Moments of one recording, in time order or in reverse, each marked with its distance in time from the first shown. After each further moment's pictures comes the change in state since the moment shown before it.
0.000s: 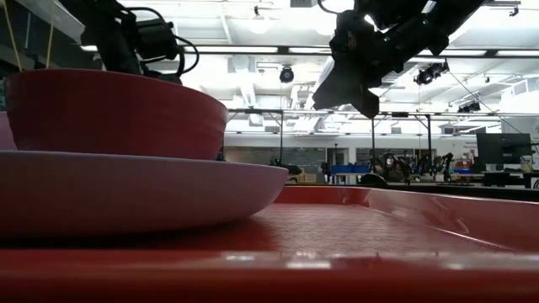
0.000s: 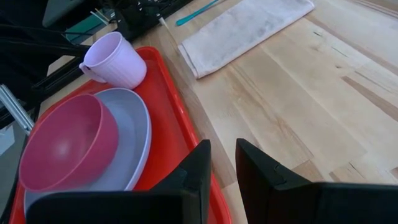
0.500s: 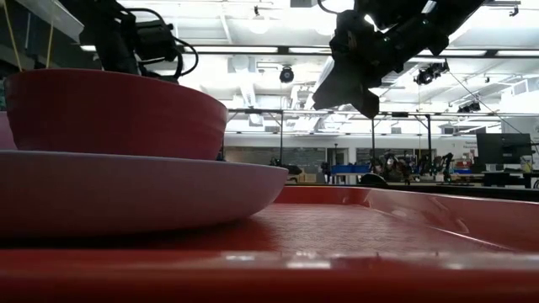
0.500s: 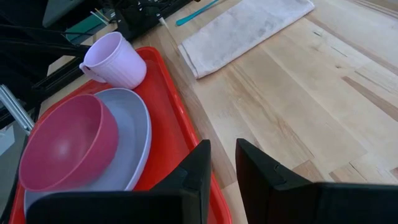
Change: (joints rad) left arm 0.000 -0.001 0.000 -0.034 0.000 -0.005; right arm 0.000 0.000 0.000 0.000 0.000 0.000
